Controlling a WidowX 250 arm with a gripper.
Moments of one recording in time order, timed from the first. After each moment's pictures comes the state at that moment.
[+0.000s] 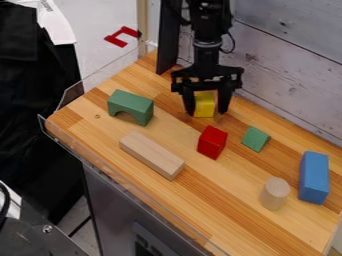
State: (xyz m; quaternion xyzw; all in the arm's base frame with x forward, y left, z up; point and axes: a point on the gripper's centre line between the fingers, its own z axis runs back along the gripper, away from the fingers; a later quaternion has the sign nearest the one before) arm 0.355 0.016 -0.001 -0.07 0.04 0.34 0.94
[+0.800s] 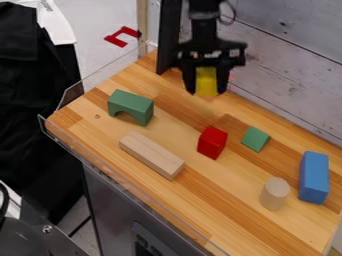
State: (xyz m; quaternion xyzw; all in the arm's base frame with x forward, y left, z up) arm 0.335 0.003 0.067 -0.09 0.00 0.23 0.97
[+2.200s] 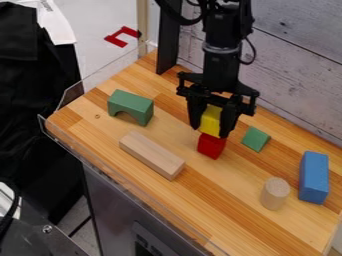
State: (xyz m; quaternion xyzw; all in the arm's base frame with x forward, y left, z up) arm 0.295 -0.032 0.034 -0.06 0.06 0.05 0.99
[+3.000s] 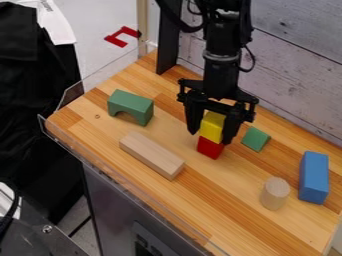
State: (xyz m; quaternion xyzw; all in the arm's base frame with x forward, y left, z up) arm 0.294 -0.035 0.024 -0.07 0.08 0.06 0.99
